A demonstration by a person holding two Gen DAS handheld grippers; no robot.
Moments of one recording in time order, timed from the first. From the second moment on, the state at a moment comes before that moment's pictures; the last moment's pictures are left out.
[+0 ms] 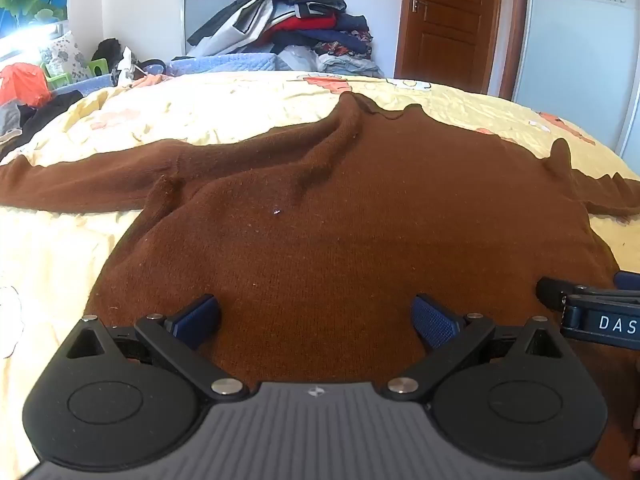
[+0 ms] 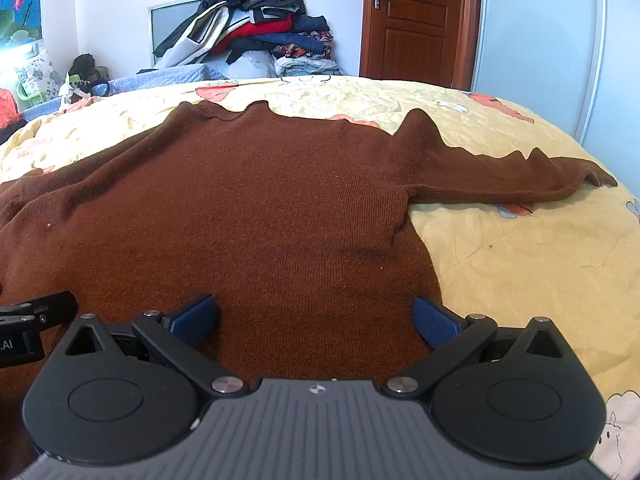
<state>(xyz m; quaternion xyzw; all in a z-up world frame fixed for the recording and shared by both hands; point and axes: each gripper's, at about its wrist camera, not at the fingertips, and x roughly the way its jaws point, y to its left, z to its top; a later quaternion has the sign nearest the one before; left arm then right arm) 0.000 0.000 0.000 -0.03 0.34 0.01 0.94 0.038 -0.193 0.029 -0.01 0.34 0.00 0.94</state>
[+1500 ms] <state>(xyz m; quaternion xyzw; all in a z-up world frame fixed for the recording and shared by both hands) 0.000 -0.005 -0.002 -0.01 0.34 0.03 0.94 0.038 -0.193 0.028 -0.01 0.34 0.00 0.94</state>
